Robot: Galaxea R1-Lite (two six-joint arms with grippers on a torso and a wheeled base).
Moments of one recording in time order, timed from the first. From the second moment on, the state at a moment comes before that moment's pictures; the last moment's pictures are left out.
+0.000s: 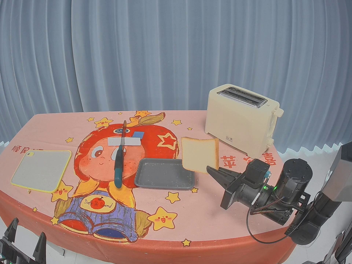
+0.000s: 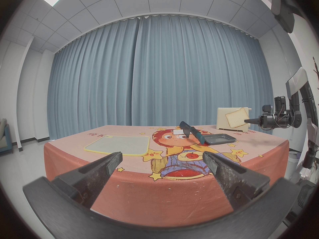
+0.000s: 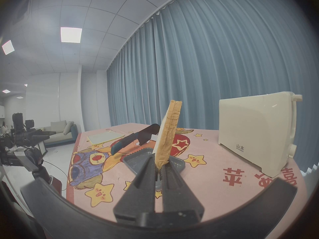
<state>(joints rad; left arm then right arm) 0.00 0.03 -0.02 0.00 -0.01 0.00 0.73 2.00 -0.37 -1.55 0.01 0.10</state>
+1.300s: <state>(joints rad) 0.00 0.03 -0.02 0.00 -0.01 0.00 0.34 1.77 -0.67 -1.20 0.30 0.01</state>
